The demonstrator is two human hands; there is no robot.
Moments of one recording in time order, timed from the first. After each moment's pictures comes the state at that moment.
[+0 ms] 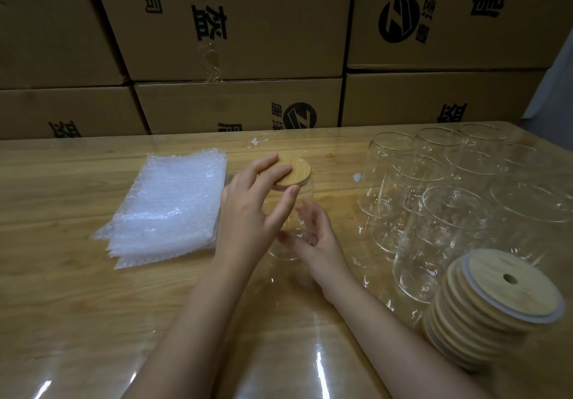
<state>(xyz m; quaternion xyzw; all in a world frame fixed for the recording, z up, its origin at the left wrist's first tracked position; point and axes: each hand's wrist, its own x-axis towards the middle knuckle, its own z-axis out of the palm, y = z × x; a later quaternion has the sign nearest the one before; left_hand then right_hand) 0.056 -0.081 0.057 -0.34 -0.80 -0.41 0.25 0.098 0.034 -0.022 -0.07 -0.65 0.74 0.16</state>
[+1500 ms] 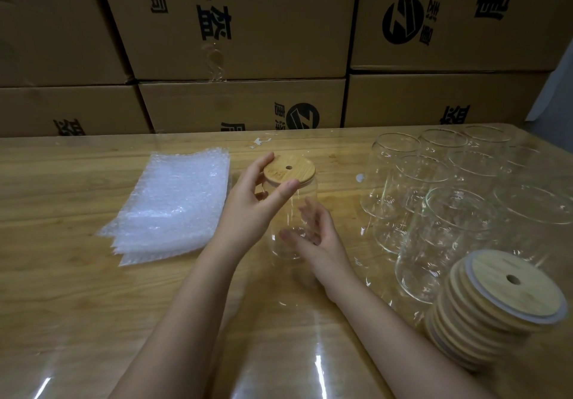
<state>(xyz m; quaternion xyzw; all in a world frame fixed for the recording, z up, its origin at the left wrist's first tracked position) 0.047 -0.090 0.064 -0.25 -0.77 -0.59 0.02 0.100 0.033 -0.018 -0.05 -0.67 0.73 0.16</state>
